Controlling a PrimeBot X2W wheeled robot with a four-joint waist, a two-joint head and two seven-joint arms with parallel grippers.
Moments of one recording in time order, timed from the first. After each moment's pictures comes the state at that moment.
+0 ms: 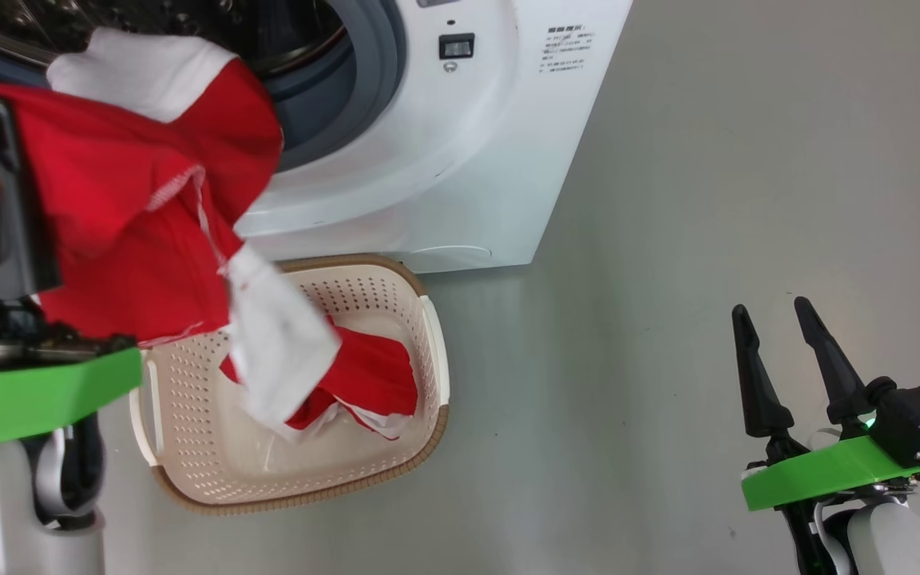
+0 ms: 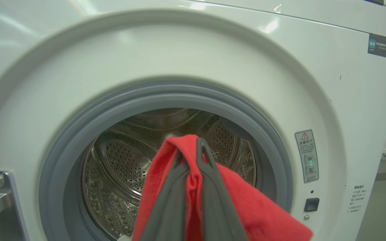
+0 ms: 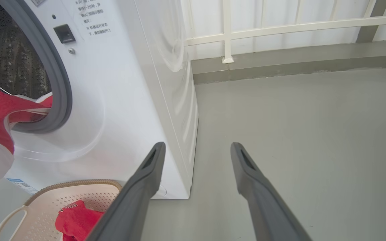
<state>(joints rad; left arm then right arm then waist) -0.47 0.11 0.15 -0.04 -0.25 -0.13 -0.26 -0.12 -0.04 -0.04 0.18 0.29 0.12 -0.26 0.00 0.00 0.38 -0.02</state>
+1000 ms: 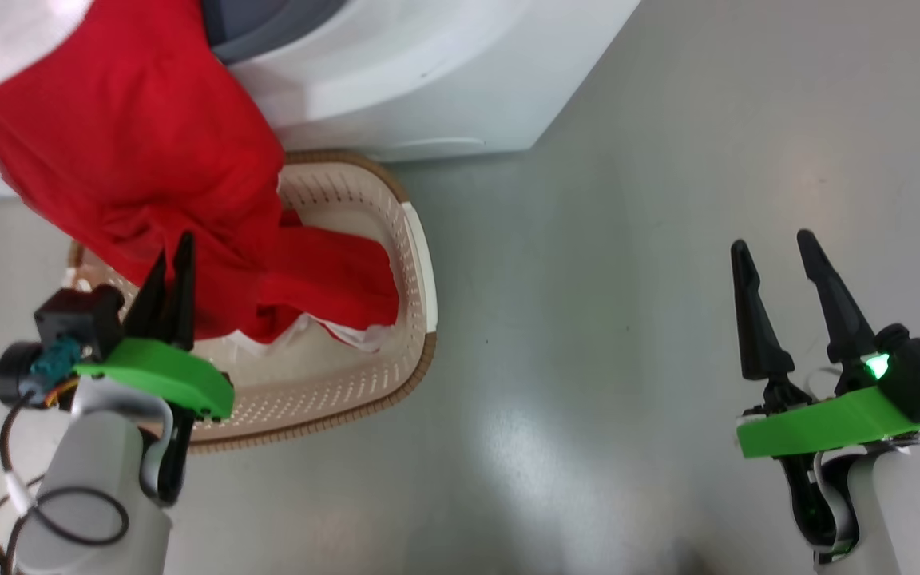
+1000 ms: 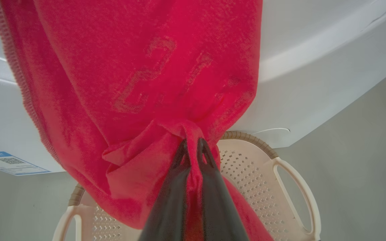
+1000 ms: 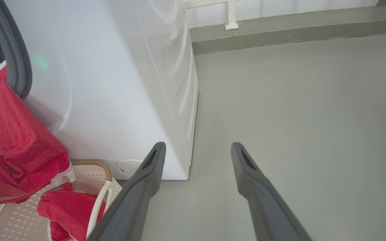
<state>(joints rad) -0.59 0.14 -0.06 0.65 -0.26 -0.13 -0.26 -0.22 -0.04 -0.02 0.13 0.30 0.12 -0.26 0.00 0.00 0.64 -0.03</state>
